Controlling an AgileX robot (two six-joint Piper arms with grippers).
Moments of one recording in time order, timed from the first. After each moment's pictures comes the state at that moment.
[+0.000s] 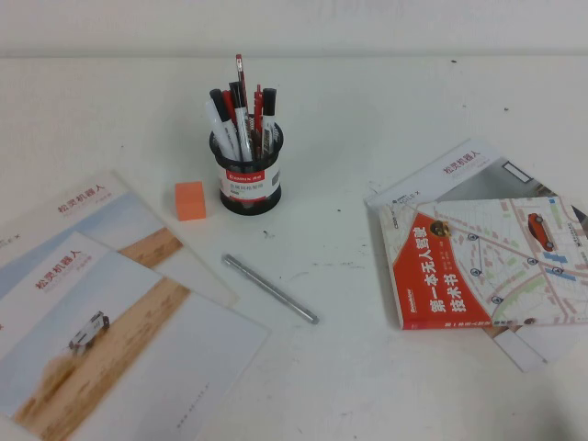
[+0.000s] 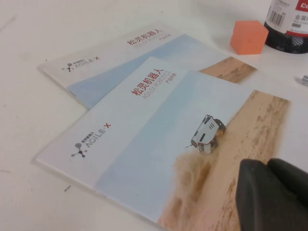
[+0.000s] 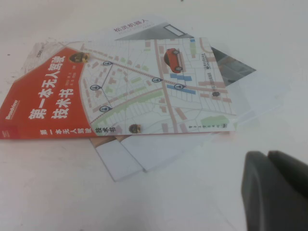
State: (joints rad) right arm 0.04 -0.01 0.03 -0.02 0.36 0.05; left arm -0.14 -0.01 0.01 0.00 0.39 -0.03
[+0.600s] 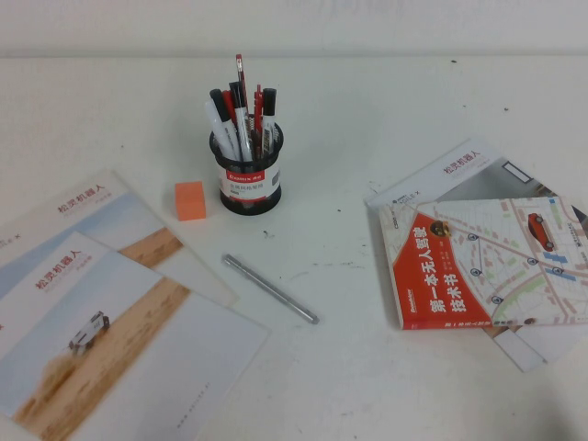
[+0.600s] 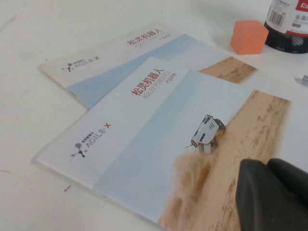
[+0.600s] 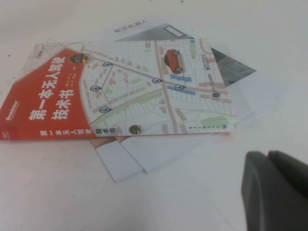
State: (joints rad) right arm 0.04 -0.01 0.03 -0.02 0.36 0.05; left arm -0.14 -0.01 0.01 0.00 0.39 -0.03
